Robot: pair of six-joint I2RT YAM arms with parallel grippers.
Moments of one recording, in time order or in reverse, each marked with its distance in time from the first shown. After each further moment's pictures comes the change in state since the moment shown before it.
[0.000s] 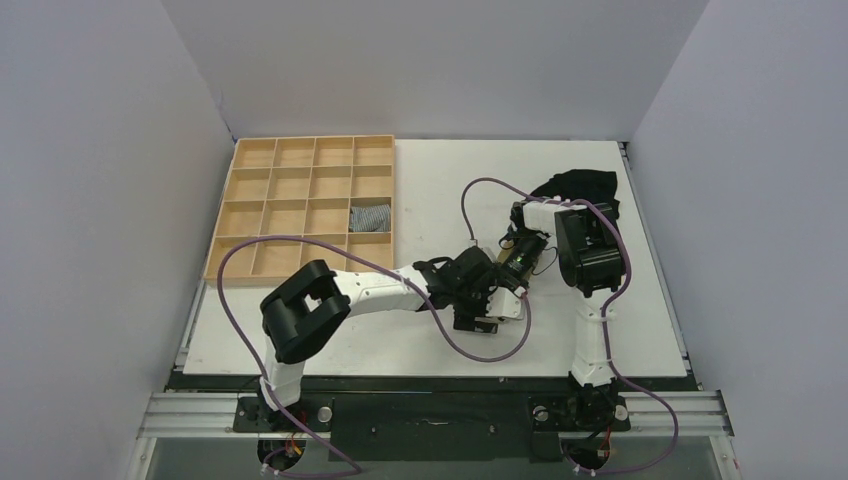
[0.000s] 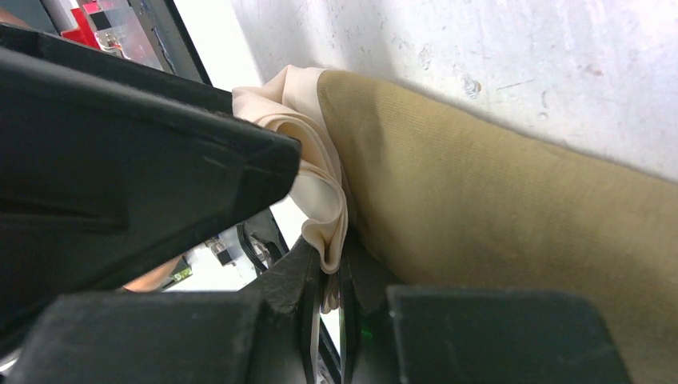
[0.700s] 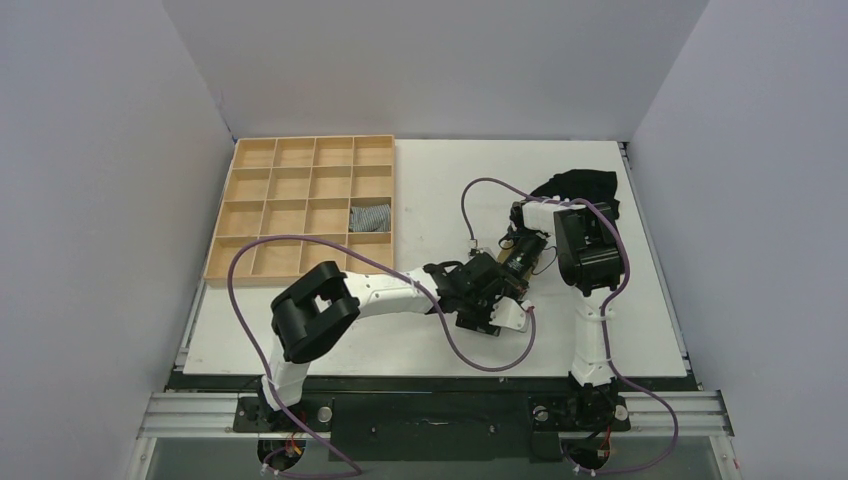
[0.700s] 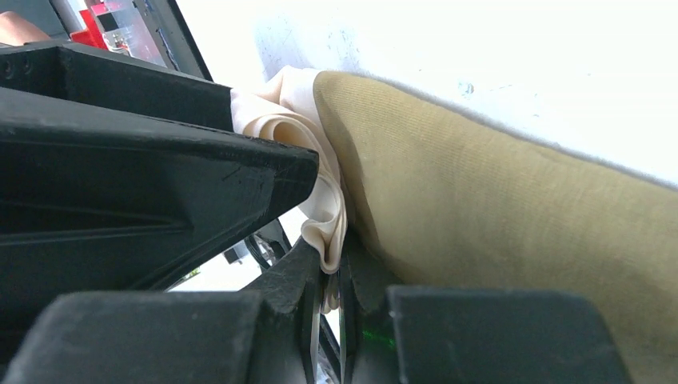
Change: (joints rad) left arm -0.042 0.059 0.076 -0.082 -0.056 0.116; right arm 0.000 0.014 0.011 -0.011 0.000 0.007
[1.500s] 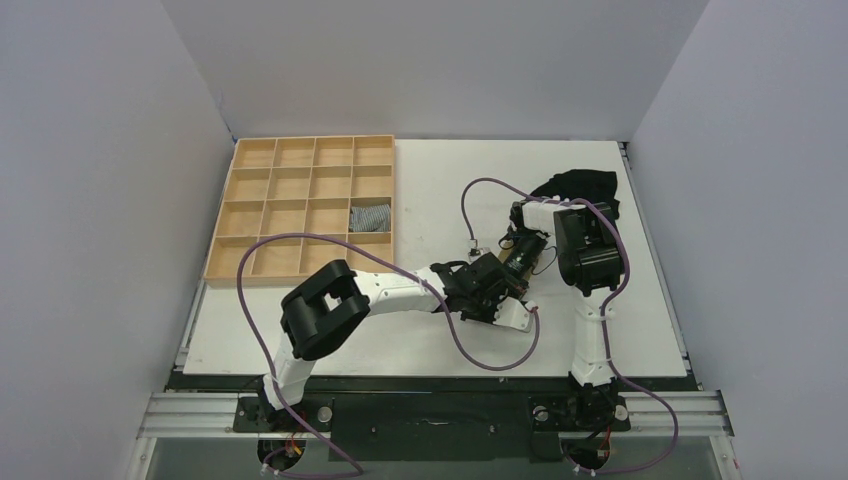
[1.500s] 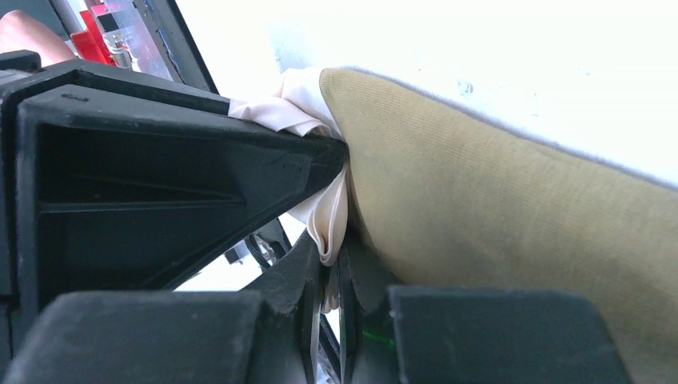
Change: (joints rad) left arm -0.004 0.059 0.050 -0.017 0.008 0.007; right arm 0.000 0.001 0.001 -0.001 0.001 0.003
